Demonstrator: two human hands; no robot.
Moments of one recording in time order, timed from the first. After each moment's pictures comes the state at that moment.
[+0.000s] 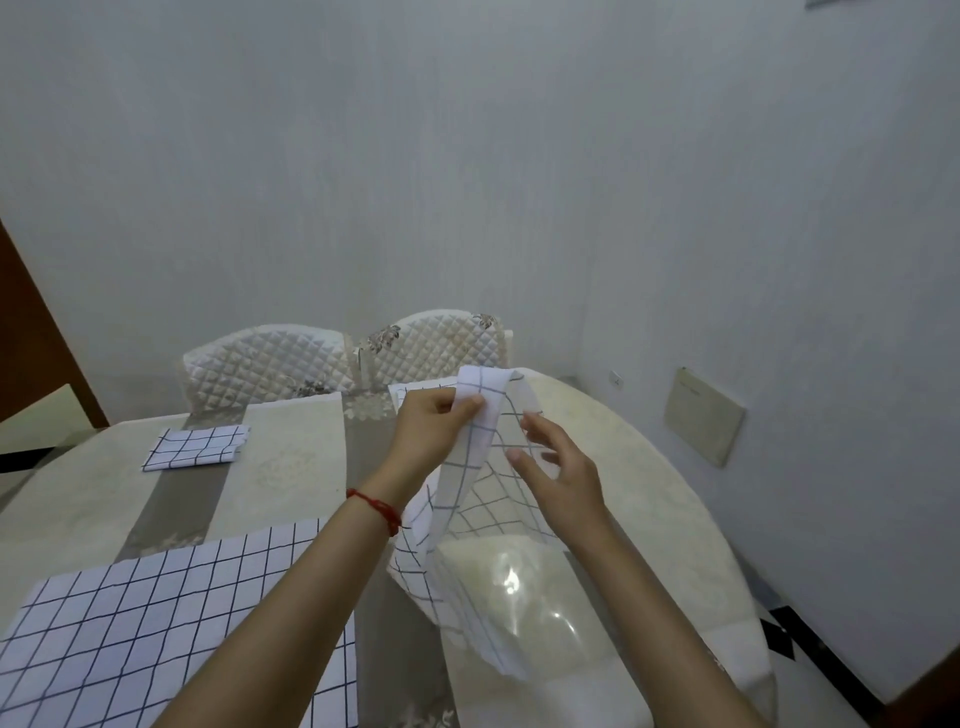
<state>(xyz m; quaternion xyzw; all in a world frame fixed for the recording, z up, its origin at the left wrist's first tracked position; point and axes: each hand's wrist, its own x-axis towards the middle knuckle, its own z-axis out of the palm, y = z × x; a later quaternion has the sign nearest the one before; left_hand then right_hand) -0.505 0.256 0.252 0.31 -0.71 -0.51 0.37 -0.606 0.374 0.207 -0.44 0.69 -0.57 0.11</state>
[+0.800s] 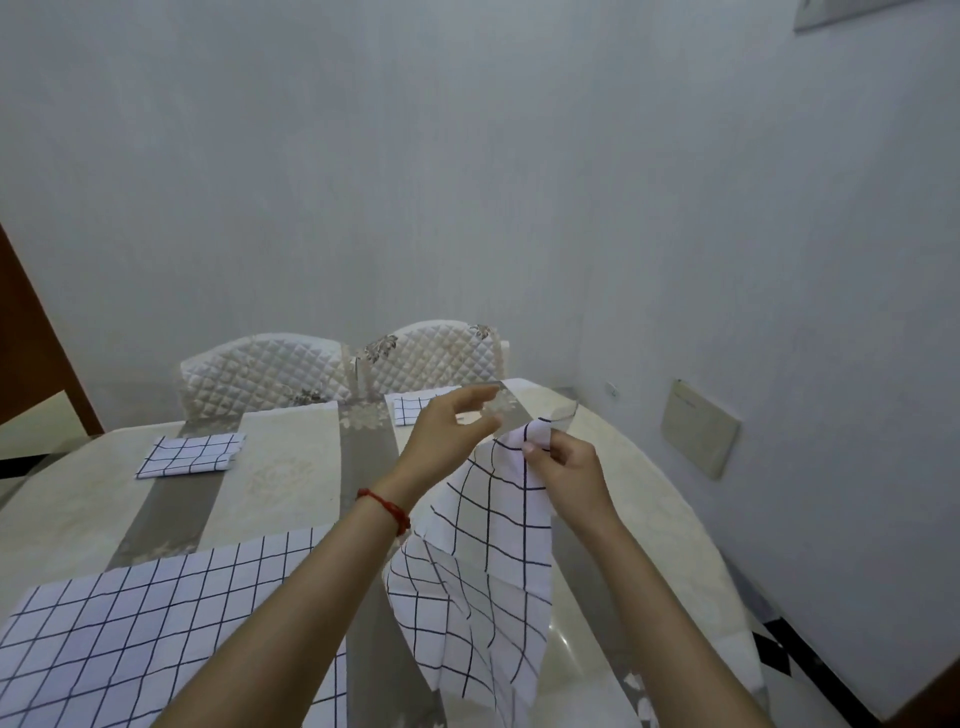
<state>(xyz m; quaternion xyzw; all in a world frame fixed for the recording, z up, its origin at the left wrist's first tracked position) -0.516 0.262 0.257 0.24 -0.79 -0.46 0.34 -0.617 0.373 0.226 -0.41 0.66 -0.60 0.17</state>
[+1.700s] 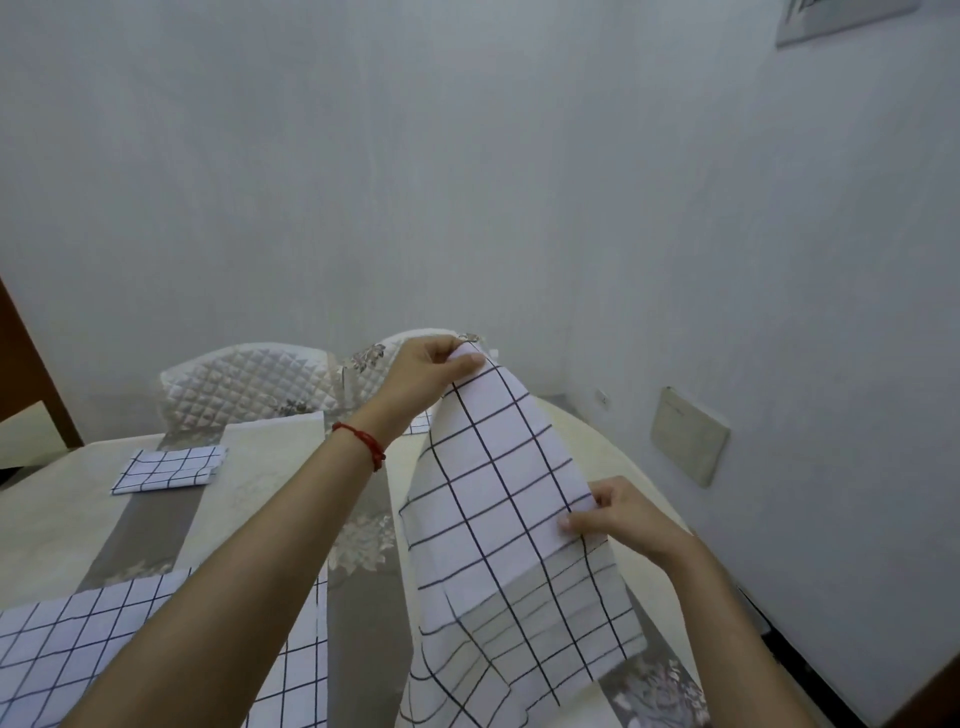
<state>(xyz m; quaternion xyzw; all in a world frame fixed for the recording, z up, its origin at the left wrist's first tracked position) -0.538 0.224 0.308 0.20 -0.75 -0.51 0.37 -0.691 0.419 0.216 -0.46 0.69 -0.45 0.34</state>
